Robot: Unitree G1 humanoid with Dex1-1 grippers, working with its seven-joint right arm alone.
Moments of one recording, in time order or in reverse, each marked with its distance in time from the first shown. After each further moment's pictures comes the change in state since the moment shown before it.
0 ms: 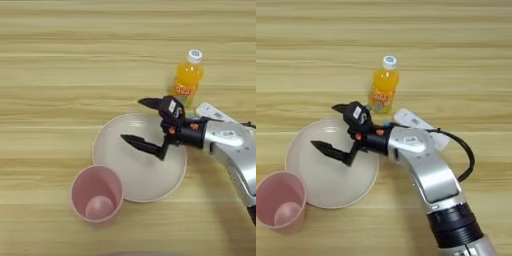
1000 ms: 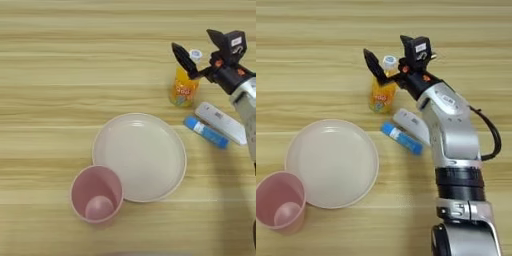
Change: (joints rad) arm -0.212 0.058 -0.290 0.244 0.042 -0.138 -0.370
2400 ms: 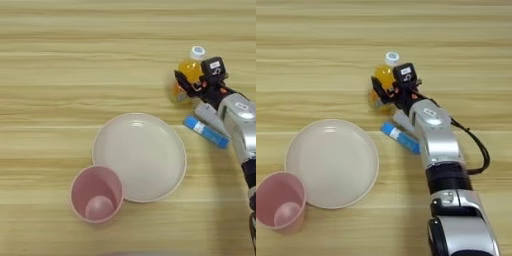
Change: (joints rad) arm -0.045 0.009 0.053 0.349 -0.119 -0.145 -0.068
